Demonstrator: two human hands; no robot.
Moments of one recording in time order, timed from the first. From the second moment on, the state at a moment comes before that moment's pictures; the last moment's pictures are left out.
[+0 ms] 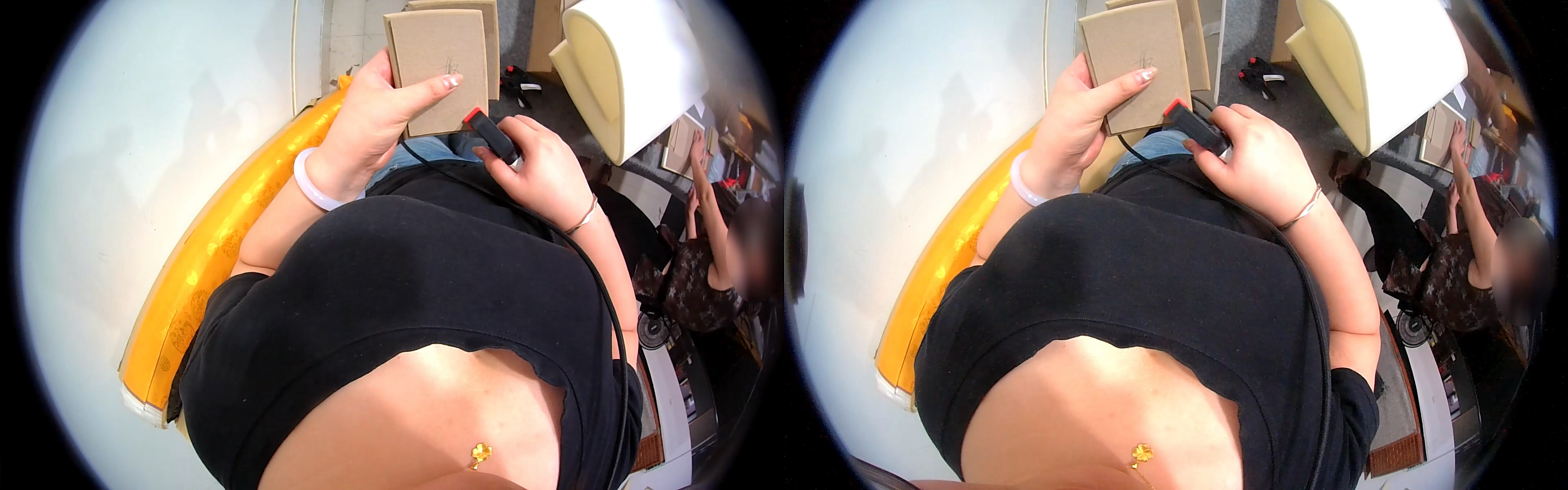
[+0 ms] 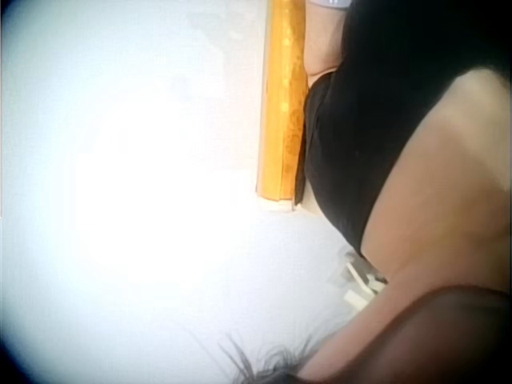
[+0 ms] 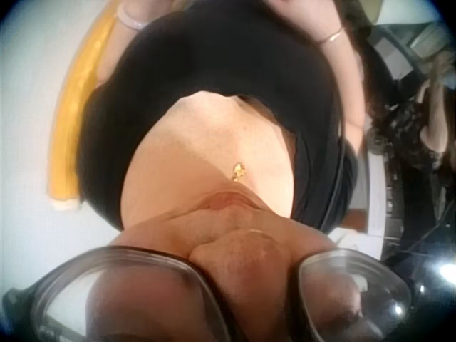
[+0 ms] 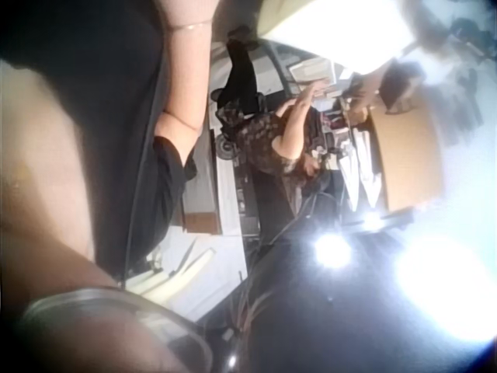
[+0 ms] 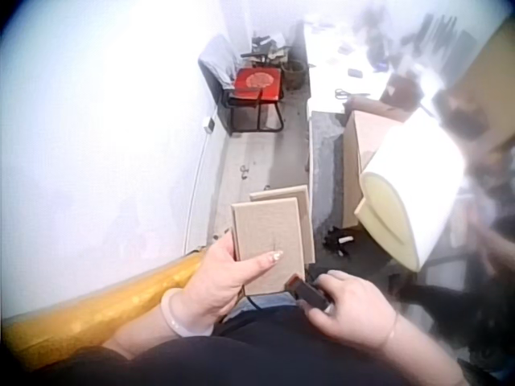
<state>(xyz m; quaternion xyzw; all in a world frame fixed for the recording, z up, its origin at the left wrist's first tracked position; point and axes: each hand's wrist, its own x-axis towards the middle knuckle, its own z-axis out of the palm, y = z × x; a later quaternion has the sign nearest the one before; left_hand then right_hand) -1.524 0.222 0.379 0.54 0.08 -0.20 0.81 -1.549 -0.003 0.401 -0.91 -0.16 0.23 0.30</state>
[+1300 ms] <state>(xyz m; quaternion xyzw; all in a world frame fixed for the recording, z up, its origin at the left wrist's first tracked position) -1.491 0.290 0.367 0.54 0.24 -0.31 0.75 -1.509 -0.107 0.067 -0.98 -0.01 0.09 0.15</state>
